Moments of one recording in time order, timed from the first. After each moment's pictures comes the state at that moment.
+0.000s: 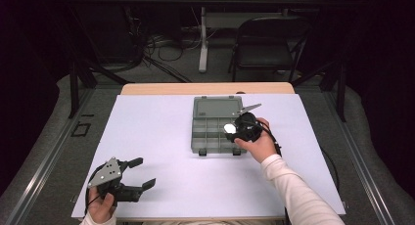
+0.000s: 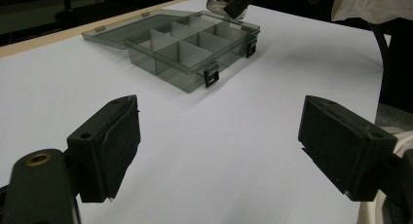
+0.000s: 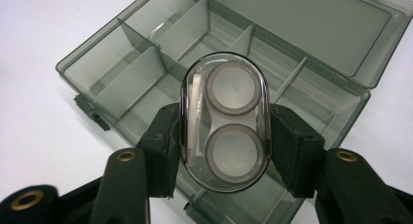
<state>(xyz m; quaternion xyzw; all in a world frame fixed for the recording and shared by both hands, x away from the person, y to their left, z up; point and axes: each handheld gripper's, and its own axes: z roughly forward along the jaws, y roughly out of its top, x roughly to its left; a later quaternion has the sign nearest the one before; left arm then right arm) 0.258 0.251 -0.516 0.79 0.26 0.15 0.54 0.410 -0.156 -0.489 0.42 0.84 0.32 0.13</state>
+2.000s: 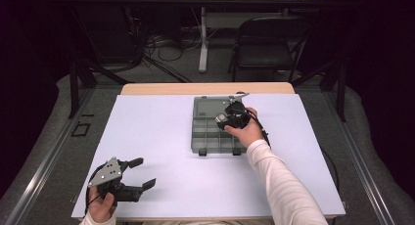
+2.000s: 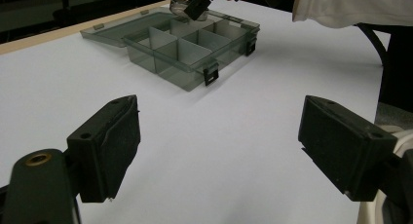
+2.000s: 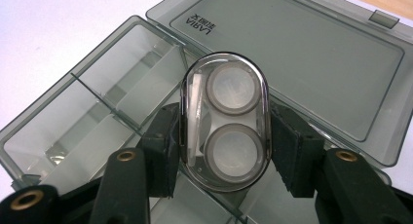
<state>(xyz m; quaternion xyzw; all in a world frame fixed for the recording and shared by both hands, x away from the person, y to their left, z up) 0.259 0.251 -0.517 0.79 0.26 0.14 0.54 0.465 -0.133 -0.504 0.43 0.83 0.33 0.13</state>
